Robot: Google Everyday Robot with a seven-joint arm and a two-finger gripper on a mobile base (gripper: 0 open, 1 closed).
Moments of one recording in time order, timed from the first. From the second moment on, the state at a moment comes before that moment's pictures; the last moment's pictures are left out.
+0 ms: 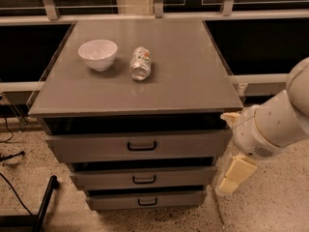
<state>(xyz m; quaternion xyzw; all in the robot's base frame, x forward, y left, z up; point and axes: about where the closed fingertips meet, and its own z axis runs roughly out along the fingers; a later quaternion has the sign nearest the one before) 0.417 -0.166 0.811 -0.61 0.77 0.05 0.21</state>
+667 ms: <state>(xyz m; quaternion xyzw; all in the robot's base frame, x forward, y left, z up) 0.425 -0.165 0.770 -0.60 0.77 0.06 0.21</state>
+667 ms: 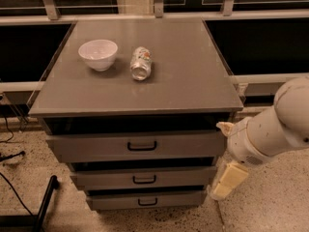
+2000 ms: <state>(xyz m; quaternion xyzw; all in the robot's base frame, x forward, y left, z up) 0.468 -0.142 0.715 -0.63 0.73 0.07 0.26</state>
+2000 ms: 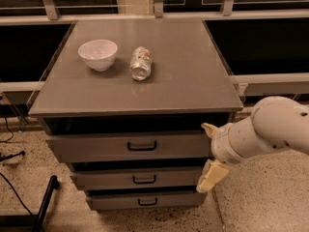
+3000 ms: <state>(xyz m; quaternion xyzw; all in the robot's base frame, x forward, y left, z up) 0.504 -0.143 0.681 -0.69 0.70 0.01 0.19</state>
